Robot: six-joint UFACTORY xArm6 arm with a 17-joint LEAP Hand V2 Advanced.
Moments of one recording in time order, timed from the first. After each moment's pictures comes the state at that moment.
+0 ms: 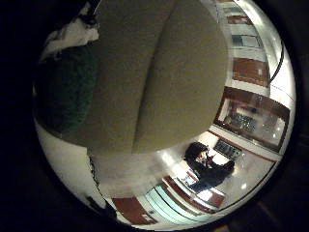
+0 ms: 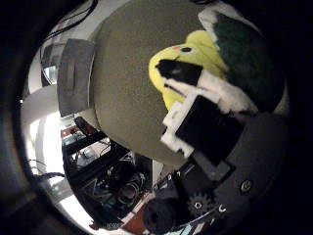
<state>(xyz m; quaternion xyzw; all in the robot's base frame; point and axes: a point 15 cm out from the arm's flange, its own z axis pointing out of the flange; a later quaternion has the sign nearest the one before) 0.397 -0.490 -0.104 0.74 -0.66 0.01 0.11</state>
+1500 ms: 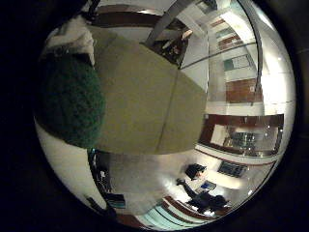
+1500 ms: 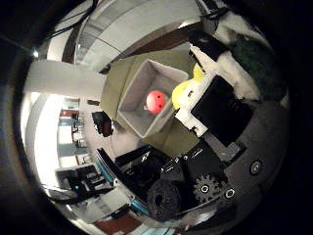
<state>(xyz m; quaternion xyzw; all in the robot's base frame) 0.521 -0.110 0.205 0.83 -0.55 0.08 -0.05</state>
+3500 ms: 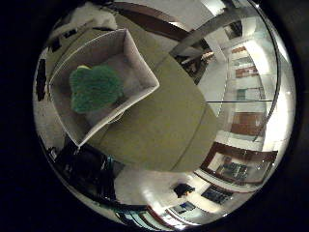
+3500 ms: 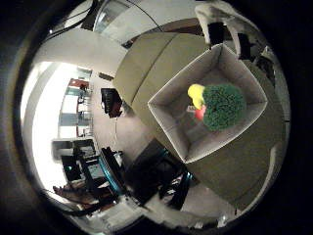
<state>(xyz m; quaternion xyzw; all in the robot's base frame) 0.500 0.053 0.111 0.90 -0.43 0.03 -0.05</state>
